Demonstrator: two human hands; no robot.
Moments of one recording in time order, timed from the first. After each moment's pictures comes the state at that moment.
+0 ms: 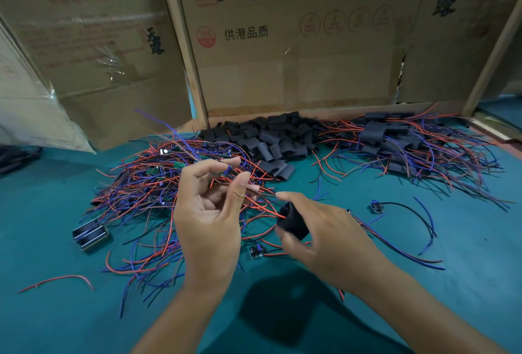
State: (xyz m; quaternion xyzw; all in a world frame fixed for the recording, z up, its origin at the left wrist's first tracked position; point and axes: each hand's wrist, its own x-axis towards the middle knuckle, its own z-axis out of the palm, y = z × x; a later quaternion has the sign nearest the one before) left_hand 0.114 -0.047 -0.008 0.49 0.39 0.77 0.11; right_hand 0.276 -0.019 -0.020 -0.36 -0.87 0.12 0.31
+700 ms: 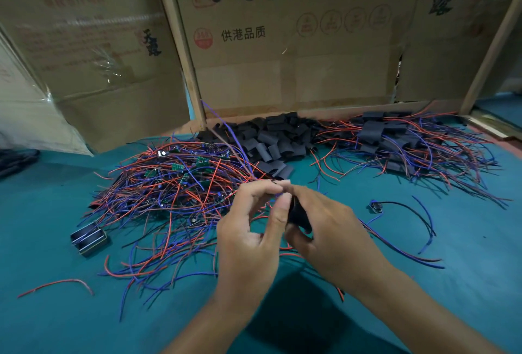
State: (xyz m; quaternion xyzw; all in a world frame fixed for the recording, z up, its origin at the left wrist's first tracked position) left_hand 0.145 -0.053 -0.028 0.59 0.40 0.69 0.14; right_hand 0.275 -0.019 -0.016 -0.37 -0.85 0.13 0.36
